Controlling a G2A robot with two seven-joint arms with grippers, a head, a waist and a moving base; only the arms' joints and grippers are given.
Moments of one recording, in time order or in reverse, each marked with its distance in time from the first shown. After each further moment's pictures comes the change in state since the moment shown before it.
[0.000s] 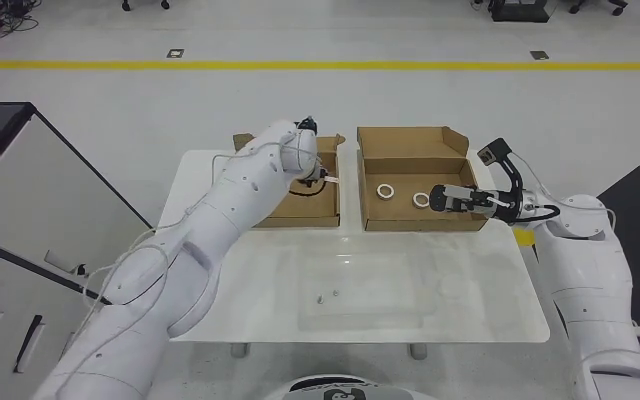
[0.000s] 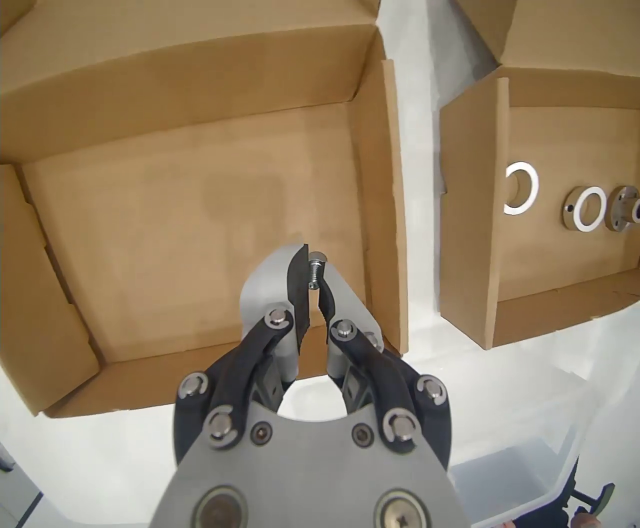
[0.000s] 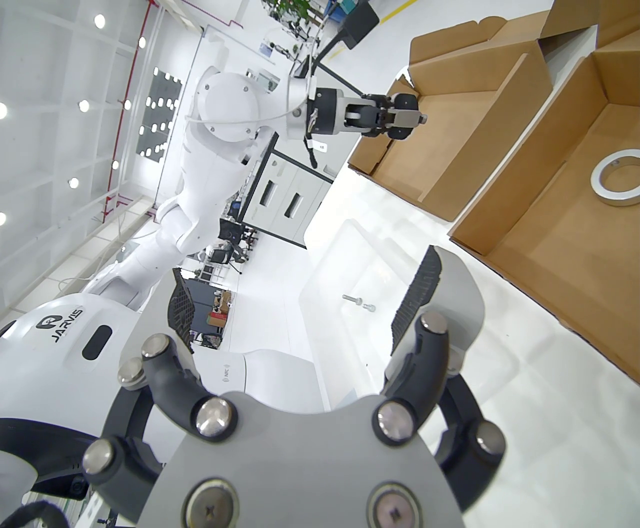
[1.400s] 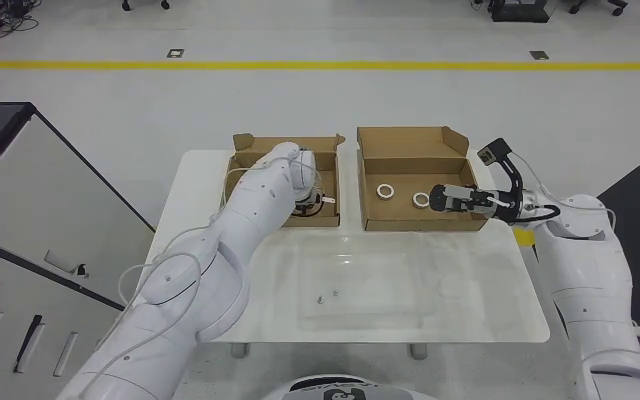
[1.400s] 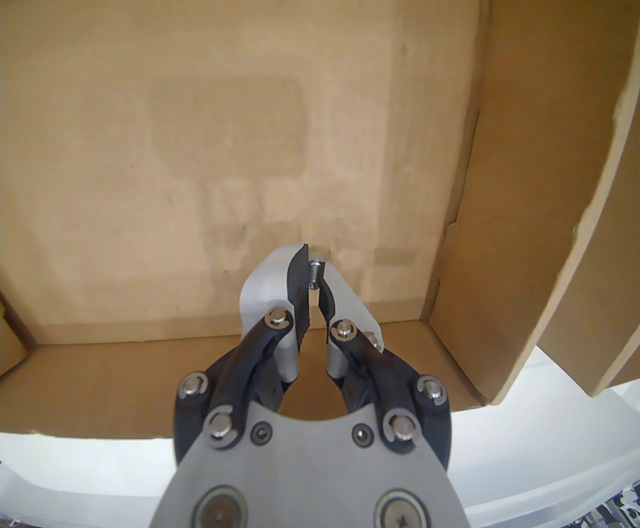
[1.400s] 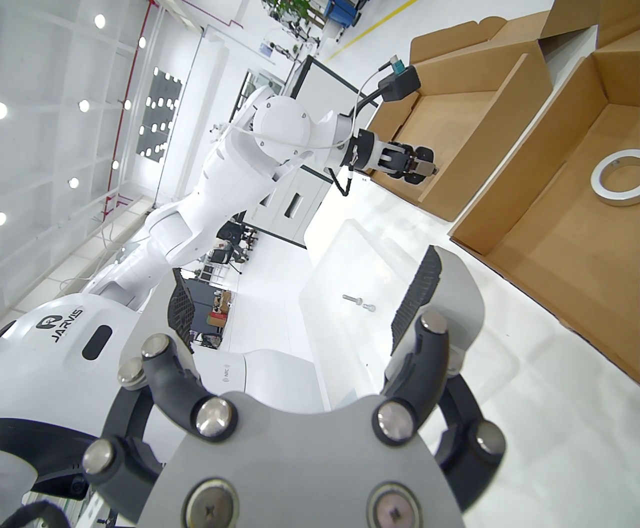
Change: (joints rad) left arm 0.007 -0.146 0.012 0.348 -0.046 -0.069 0.008; right arm 0.000 0.000 0.000 0.000 0.000 0.000 0.000
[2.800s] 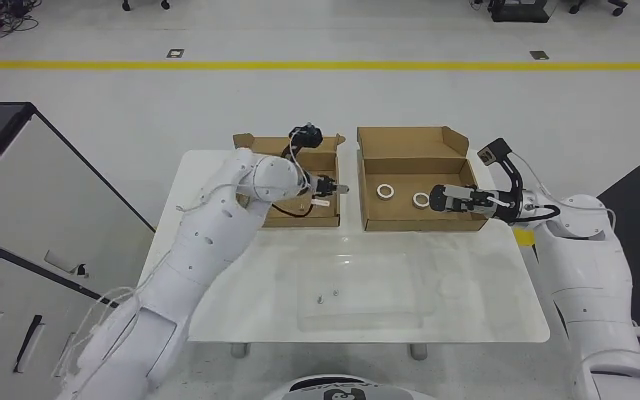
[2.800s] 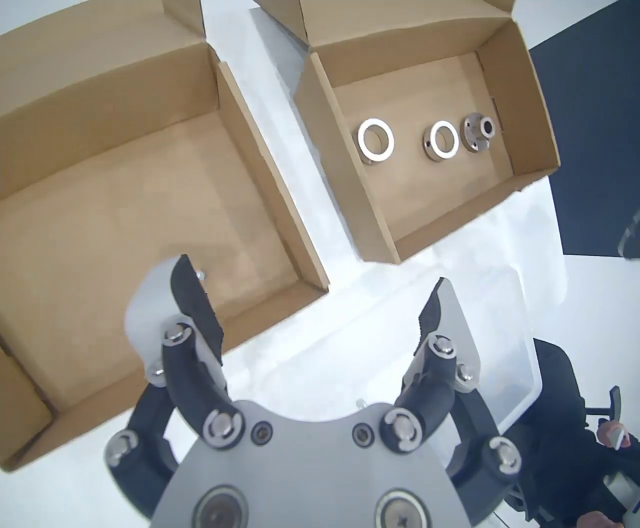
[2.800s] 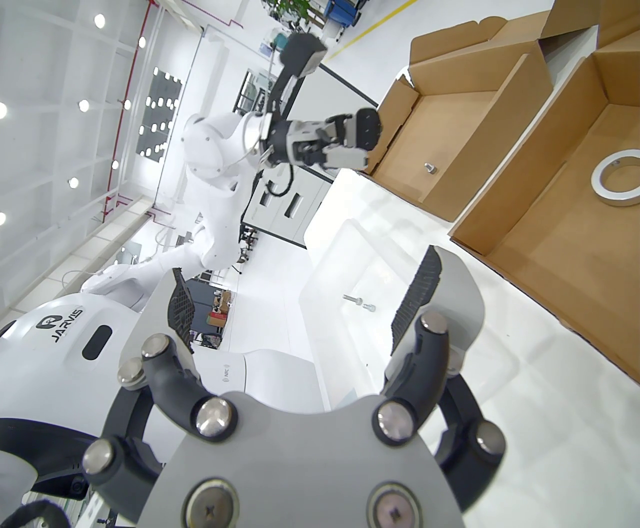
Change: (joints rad) left arm 0.491 0.393 -0.491 -1.247 0.306 -0.109 -0.183; right arm 0.000 0.000 0.000 0.000 0.000 0.000 0.000
